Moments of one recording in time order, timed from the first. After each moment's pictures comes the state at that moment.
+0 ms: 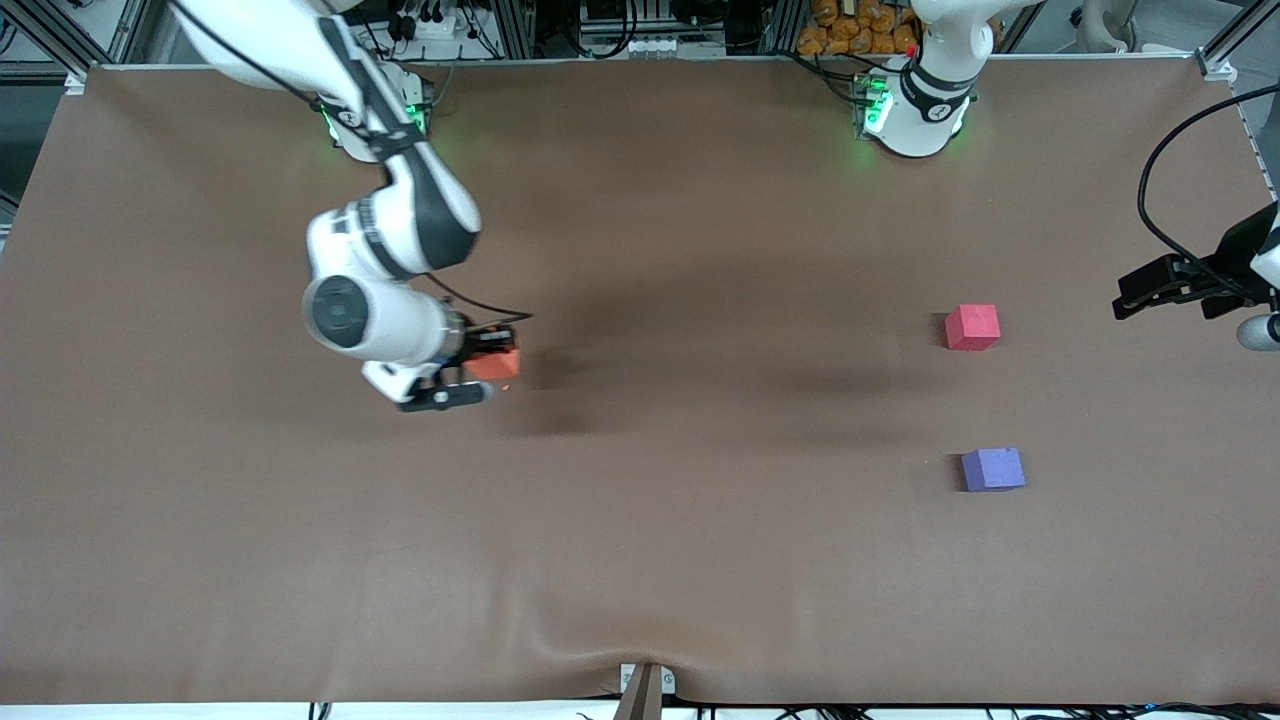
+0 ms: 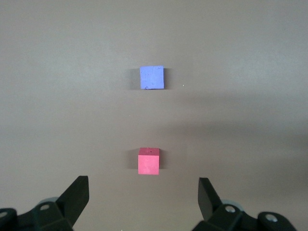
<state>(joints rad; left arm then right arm) 0.28 0.11 -0.28 -1.52 0.02 1.61 0.00 0.47 0.42 0.00 -1.81 0.30 2.08 0.21</state>
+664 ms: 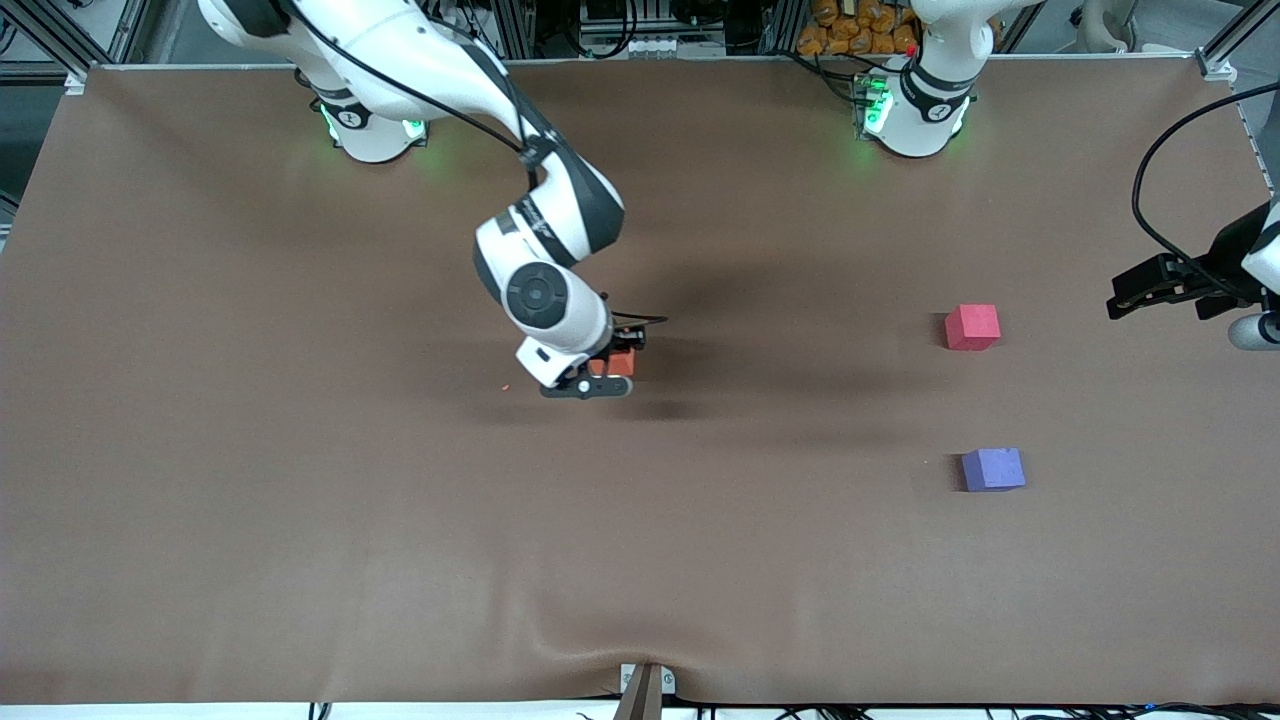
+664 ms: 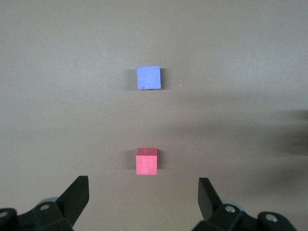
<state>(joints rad) 0.28 0.11 -0.29 -1.52 0.02 1.61 0.00 0.70 0.70 -0.01 -1.52 0.30 2.13 0.55</state>
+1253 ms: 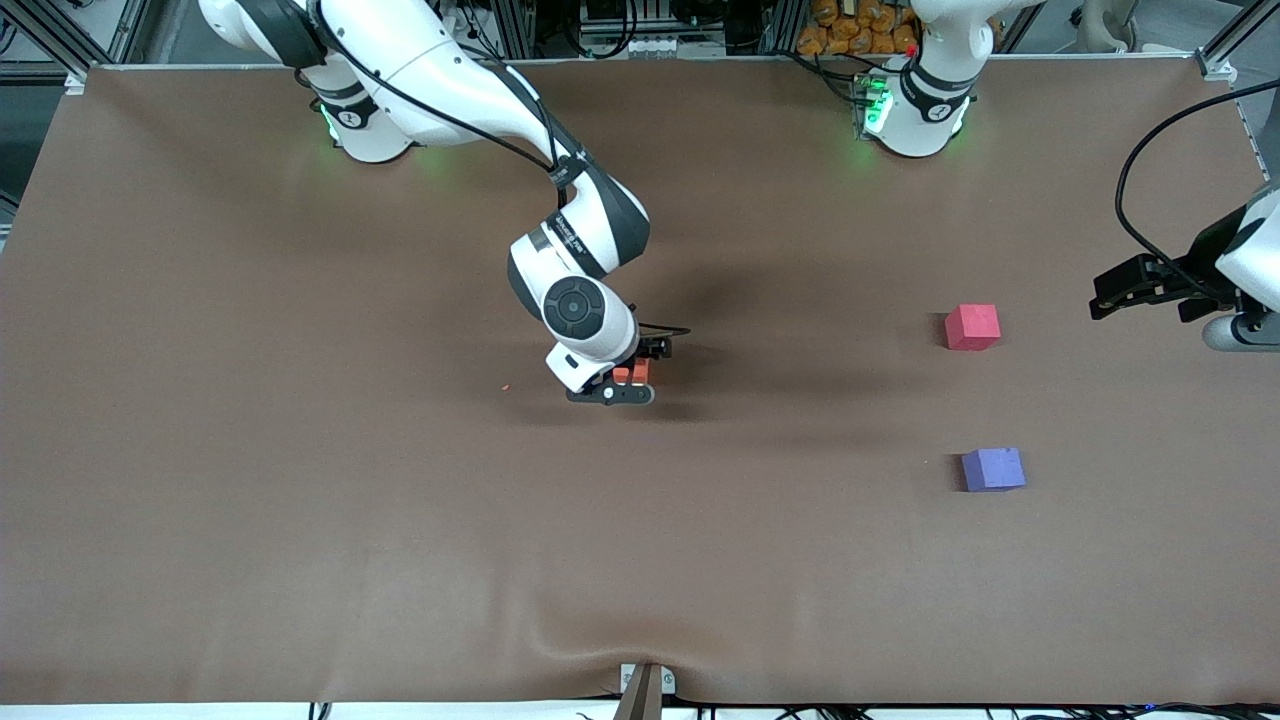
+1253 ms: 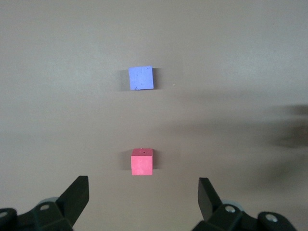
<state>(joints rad) 0.25 0.11 -0.30 -1.52 0.02 1.61 0.00 0.72 0.77 -0.01 -1.43 0.30 2.13 0.60</state>
